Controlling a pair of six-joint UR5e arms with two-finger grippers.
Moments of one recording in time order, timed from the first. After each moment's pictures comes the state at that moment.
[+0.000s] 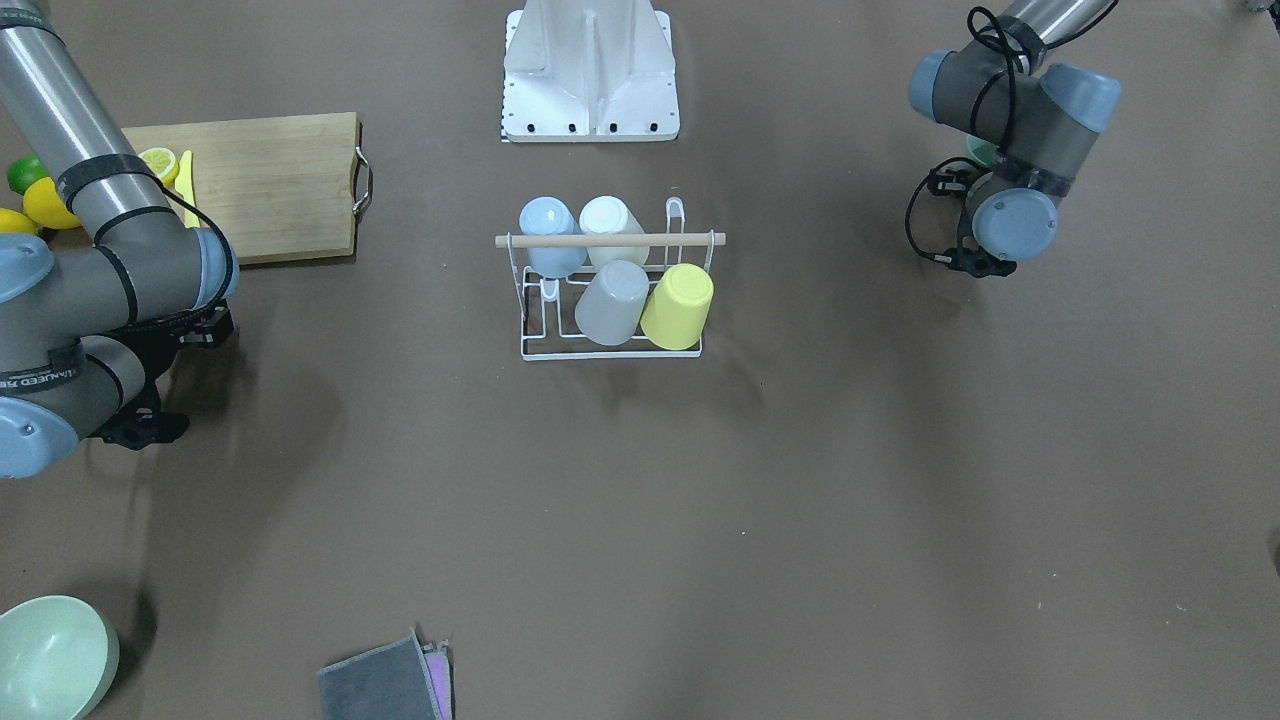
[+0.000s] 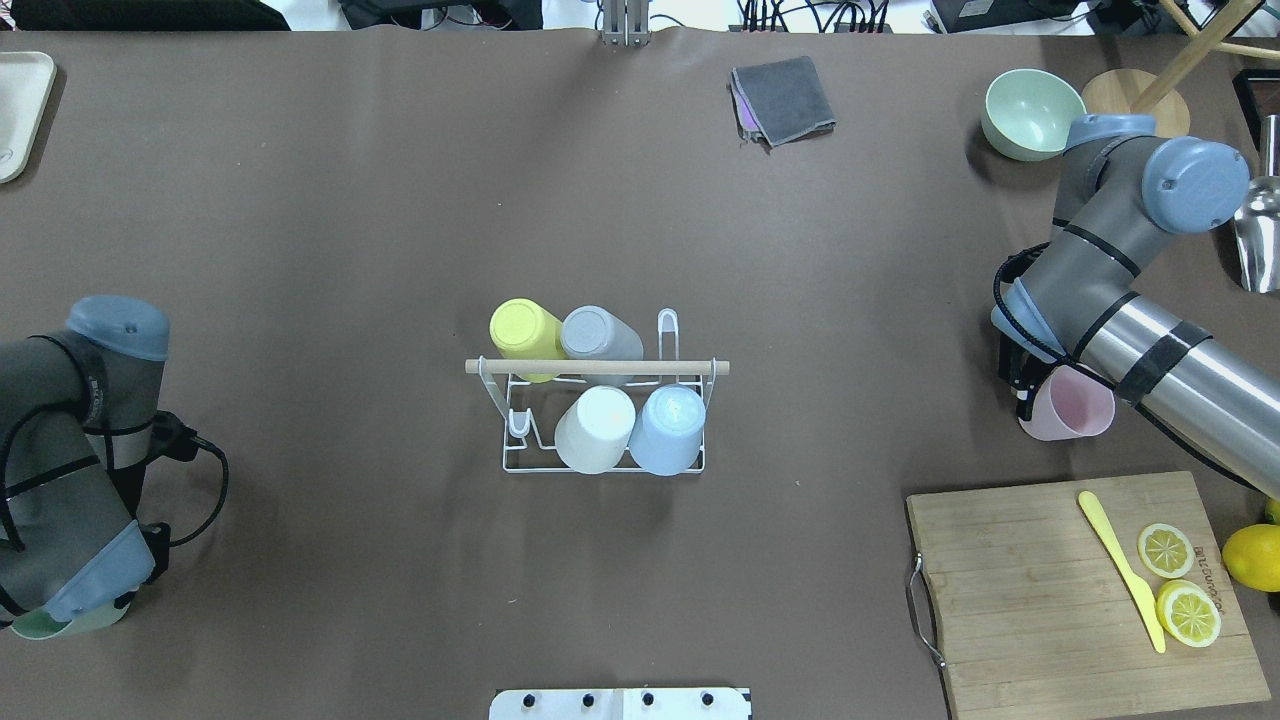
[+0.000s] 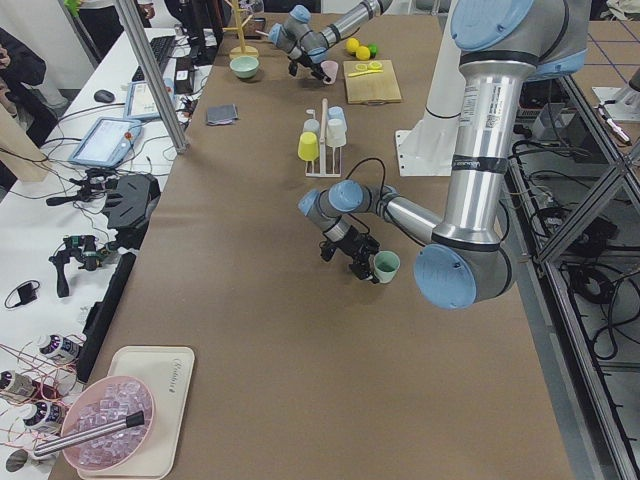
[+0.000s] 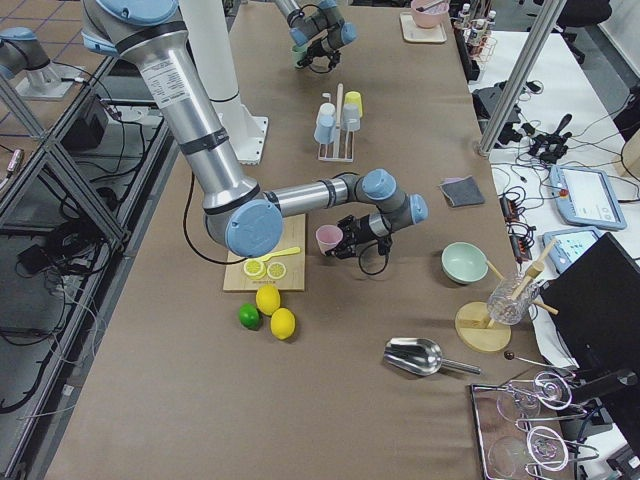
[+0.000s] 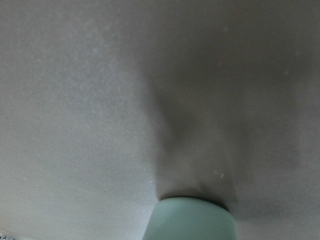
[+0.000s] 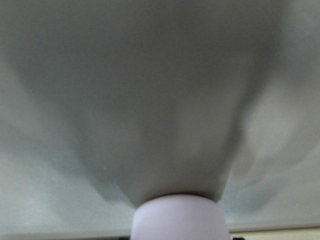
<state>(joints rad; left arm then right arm) -0.65 -1.69 -1.75 -0.89 -2.30 -0.22 0.94 -1.09 1.26 -2.37 2.53 -0.04</state>
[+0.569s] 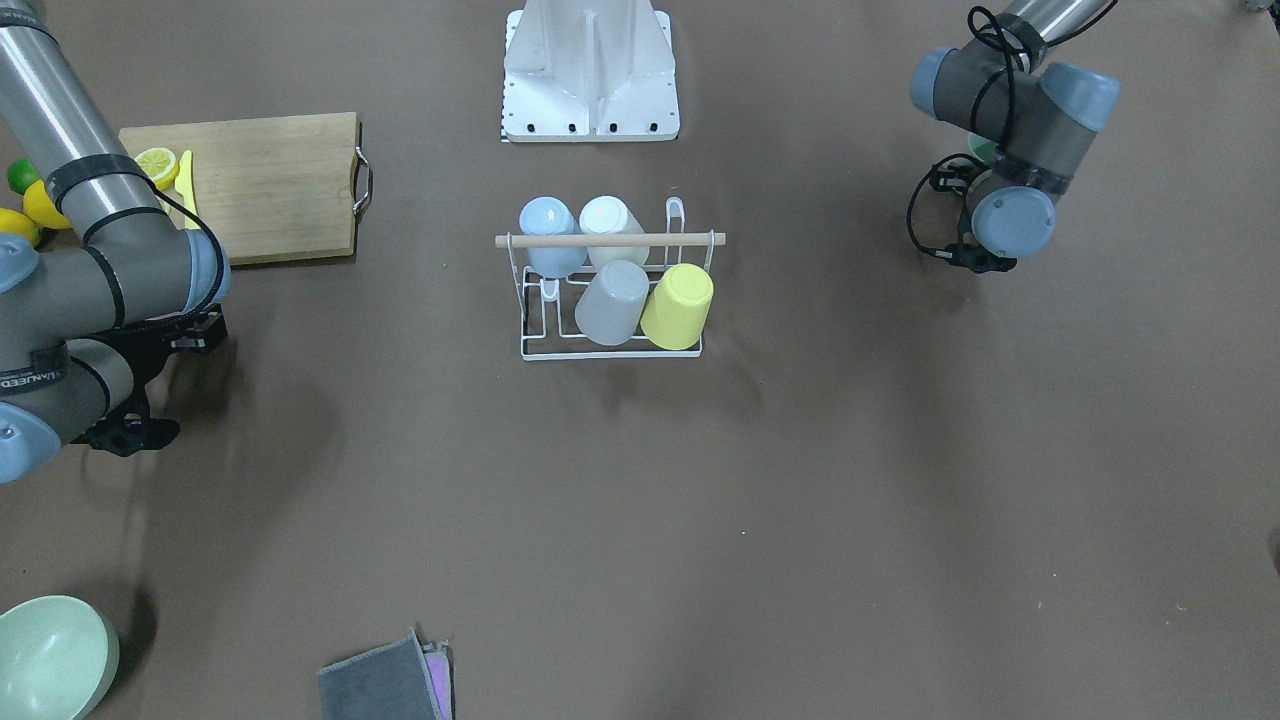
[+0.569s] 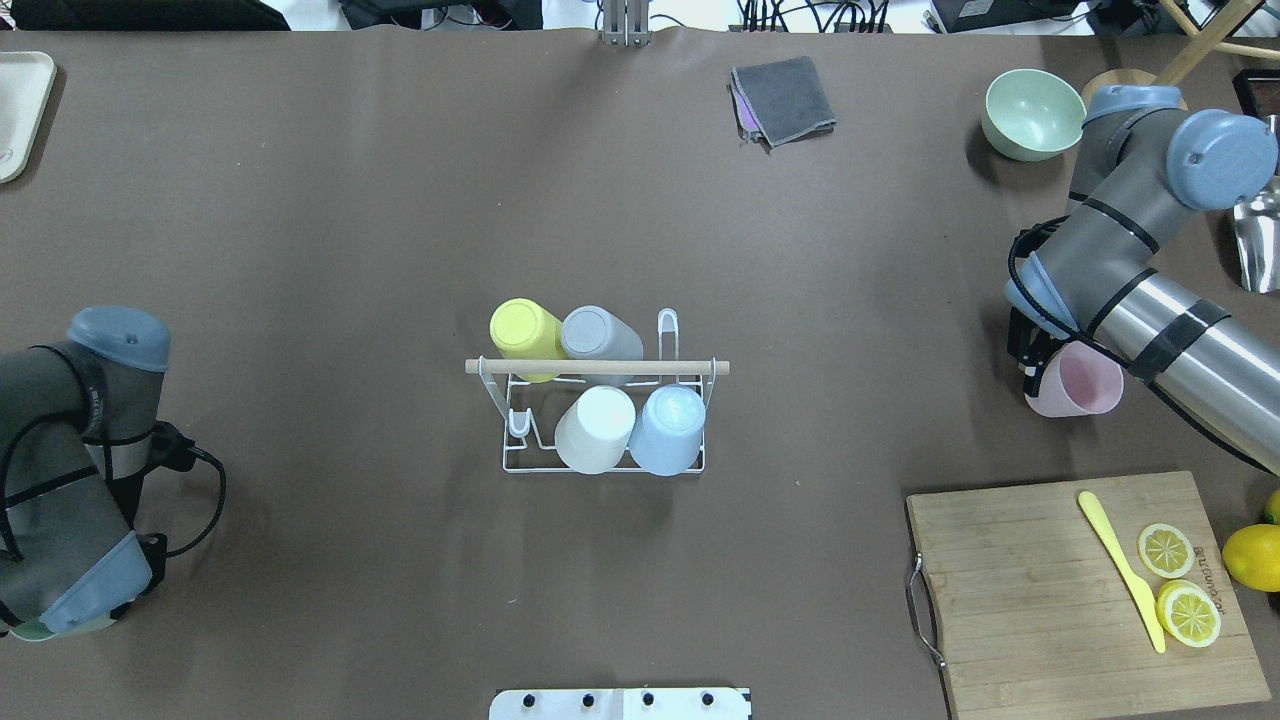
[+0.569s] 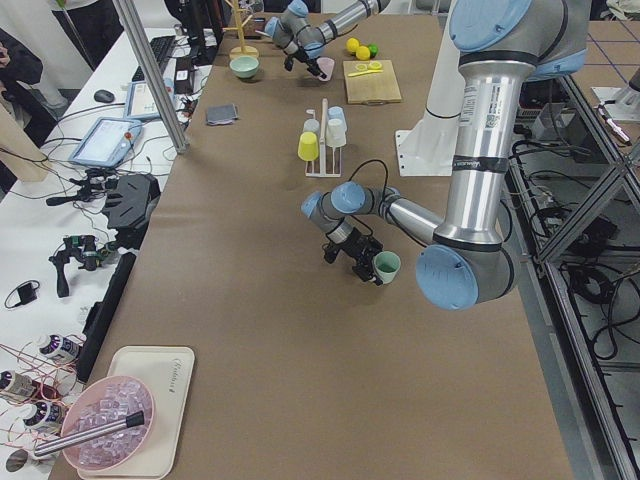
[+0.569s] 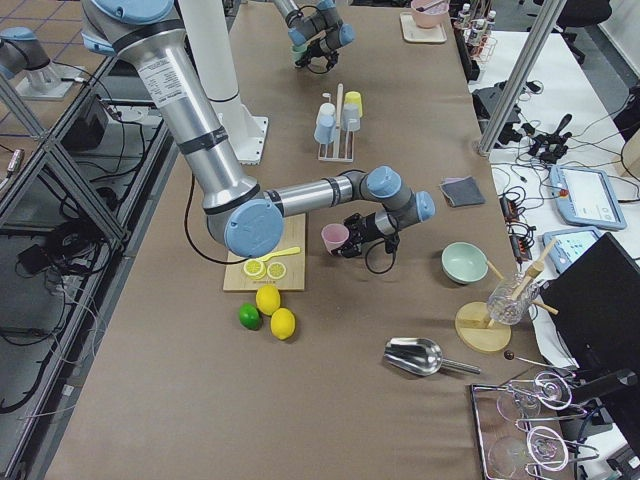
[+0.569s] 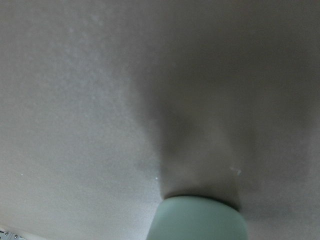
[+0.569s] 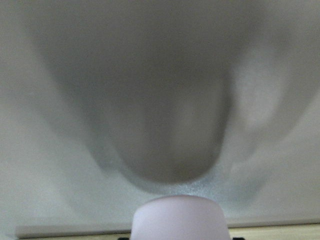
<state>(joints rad) -0.63 -1.68 -1.76 -0.89 -2.31 -0.23 0.99 -1.08 1.27 -2.36 2.52 -0.05</state>
